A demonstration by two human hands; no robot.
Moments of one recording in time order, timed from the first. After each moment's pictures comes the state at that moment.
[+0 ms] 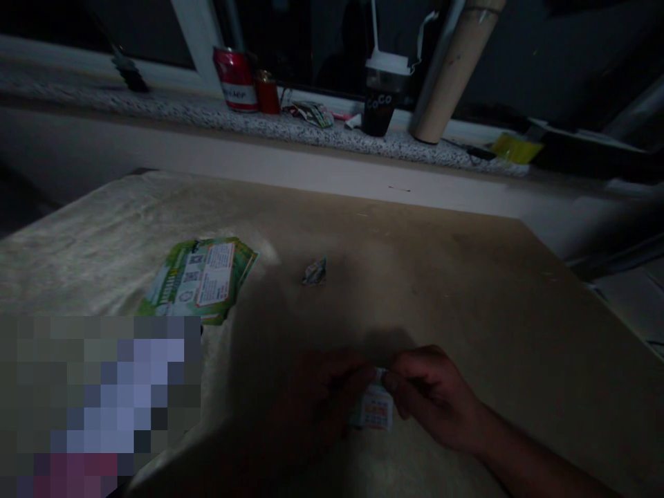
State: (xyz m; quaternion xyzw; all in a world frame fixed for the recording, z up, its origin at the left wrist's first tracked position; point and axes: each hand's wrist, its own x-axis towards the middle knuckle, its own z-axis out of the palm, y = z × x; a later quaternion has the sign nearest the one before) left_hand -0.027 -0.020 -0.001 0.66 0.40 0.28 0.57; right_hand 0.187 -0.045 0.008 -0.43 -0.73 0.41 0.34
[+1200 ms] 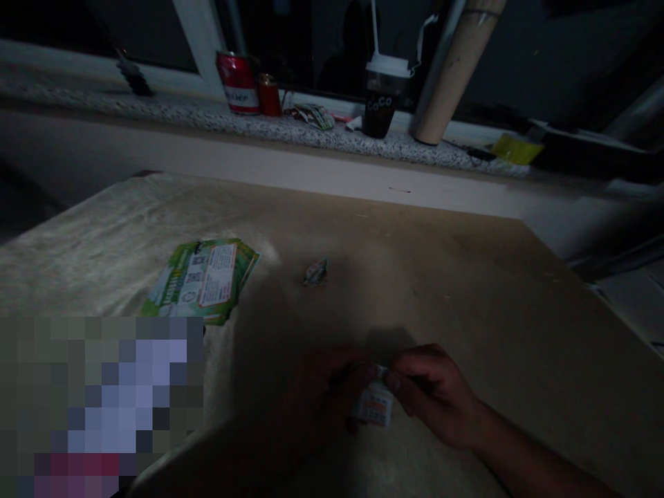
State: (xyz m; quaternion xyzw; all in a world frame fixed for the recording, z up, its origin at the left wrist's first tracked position) left_hand -0.022 -0.020 -0.004 0.58 0.39 0.27 0.66; right_hand 0.188 -0.042 0.005 -0.42 -0.73 0.41 0.35
